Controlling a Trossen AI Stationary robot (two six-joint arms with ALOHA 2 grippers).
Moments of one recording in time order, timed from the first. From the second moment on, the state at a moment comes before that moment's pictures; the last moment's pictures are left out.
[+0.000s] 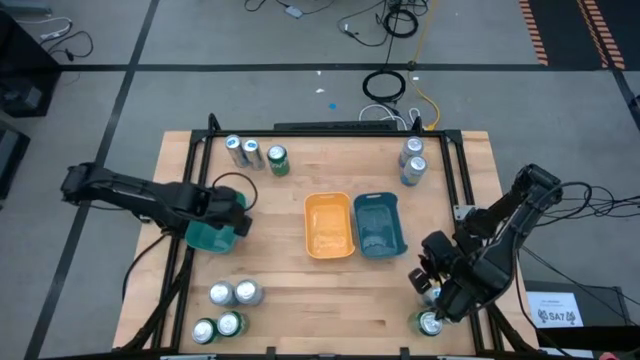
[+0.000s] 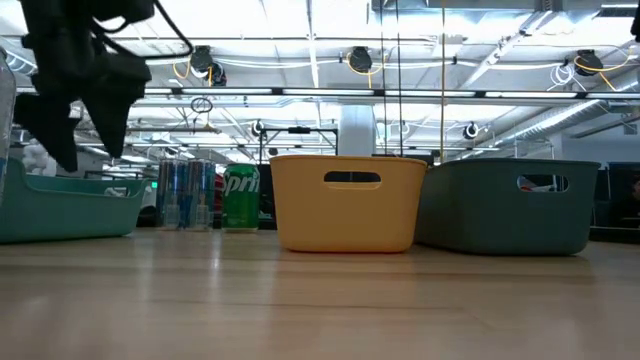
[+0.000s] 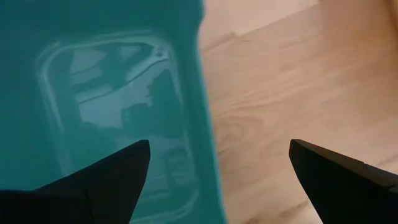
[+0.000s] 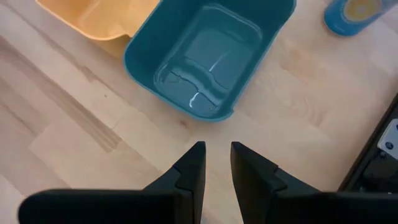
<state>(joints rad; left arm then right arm) -0.14 1.00 0.69 -1.03 -0.13 -1.31 0.88 1.47 1.33 -1.53 0.50 1.84</state>
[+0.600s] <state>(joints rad) -0.13 1.15 0.55 -0.80 -0.10 -1.41 0.91 1.47 1.33 -1.53 0.51 1.75</state>
